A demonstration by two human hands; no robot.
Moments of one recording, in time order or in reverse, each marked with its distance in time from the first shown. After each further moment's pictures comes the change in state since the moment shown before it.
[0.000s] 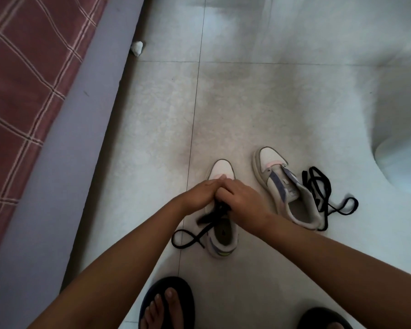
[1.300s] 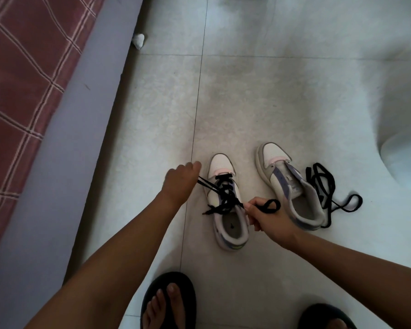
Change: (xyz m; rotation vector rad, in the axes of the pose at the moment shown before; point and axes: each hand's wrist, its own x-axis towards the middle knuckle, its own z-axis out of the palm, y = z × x) left_hand 0.005 -0.031 -0.040 1.437 0.612 0.079; right_hand -0.056 0.008 0.003 0.996 -0.169 1.003
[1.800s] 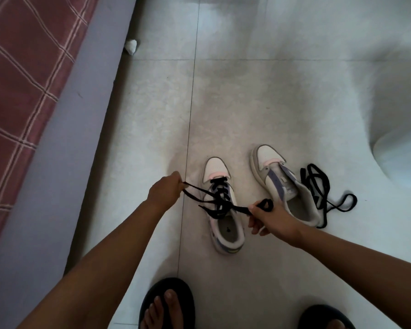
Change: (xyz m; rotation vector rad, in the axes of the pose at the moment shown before) left_hand -0.005 -0.023 0.009 -0.446 -0.332 -0.257; right_hand -0.003 -0.009 -0.021 0.001 -0.126 0.167
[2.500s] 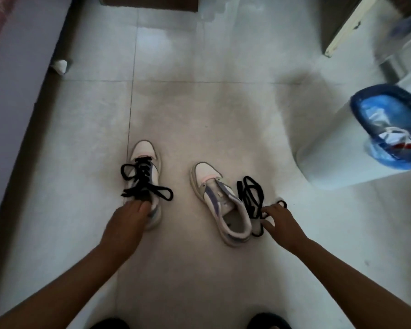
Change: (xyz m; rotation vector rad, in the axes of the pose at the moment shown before) left_hand -0.044 0.065 0.010 0.205 0.343 0.524; right_hand -0.019 0.095 -0.145 -0.733 0.505 -0.115
